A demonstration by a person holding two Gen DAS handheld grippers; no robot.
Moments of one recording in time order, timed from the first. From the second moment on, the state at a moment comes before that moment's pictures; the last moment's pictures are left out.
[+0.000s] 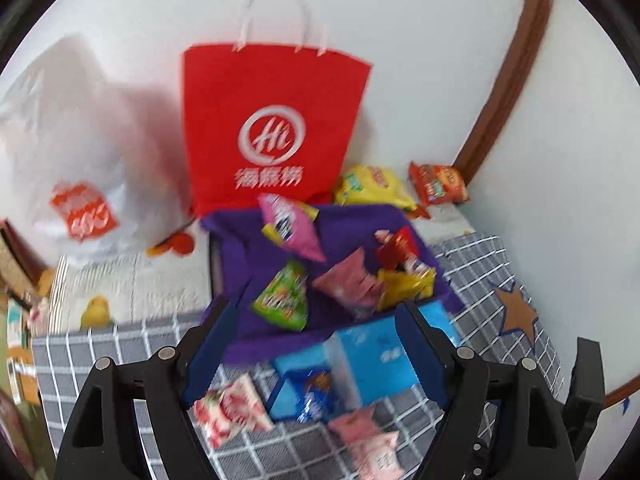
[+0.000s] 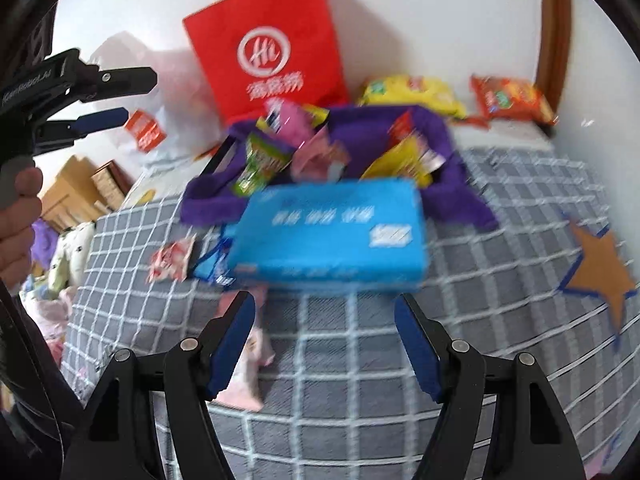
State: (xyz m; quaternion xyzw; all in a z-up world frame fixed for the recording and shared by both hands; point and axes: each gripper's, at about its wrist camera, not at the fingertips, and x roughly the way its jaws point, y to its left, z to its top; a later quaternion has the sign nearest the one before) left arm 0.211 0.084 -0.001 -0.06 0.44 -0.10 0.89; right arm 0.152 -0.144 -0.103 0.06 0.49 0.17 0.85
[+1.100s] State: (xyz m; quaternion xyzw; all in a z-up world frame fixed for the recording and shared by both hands) left arm 0.181 0.139 -0.146 -0.13 0.56 0.02 0.82; right arm 0.108 -0.127 -0.136 0.00 0.47 0.17 0.87
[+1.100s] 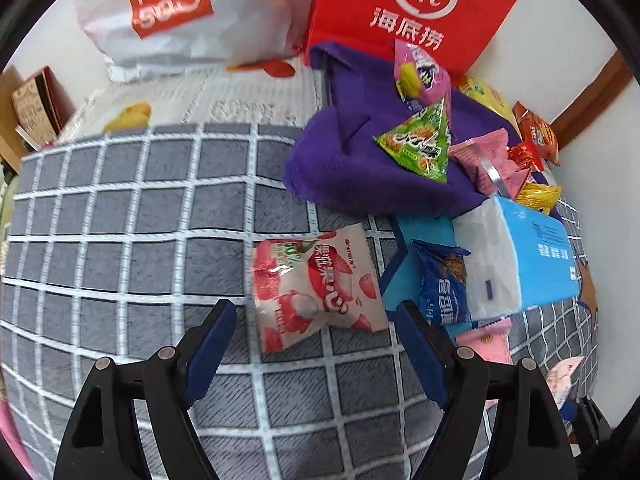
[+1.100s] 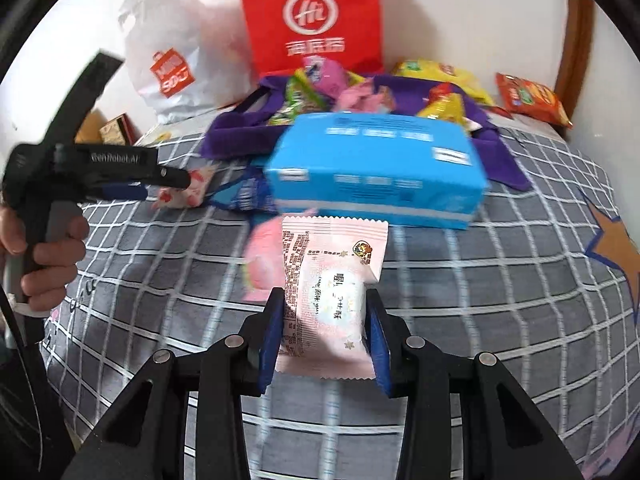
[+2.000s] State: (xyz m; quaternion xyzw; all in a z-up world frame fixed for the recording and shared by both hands) left arm 0.163 0.130 -0.146 -0.11 0.51 0.03 0.85; right arm 0.149 -0.189 -0.169 0.04 0.46 0.13 0.88
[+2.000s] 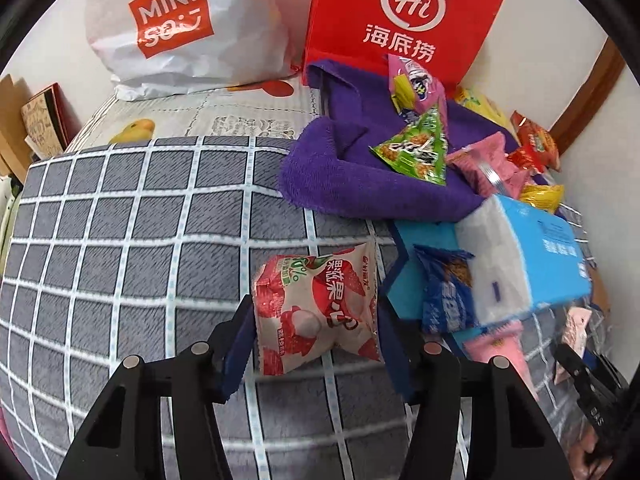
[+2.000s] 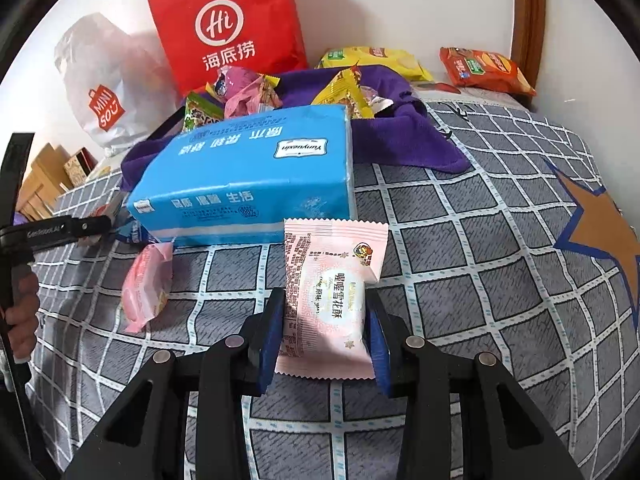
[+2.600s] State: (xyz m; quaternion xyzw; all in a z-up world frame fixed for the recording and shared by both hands) left arm 0.130 0.076 -0.107 -0.10 0.51 -0.05 0.85; right arm 0.144 -0.208 -0.110 0.02 0.44 0.17 0.88
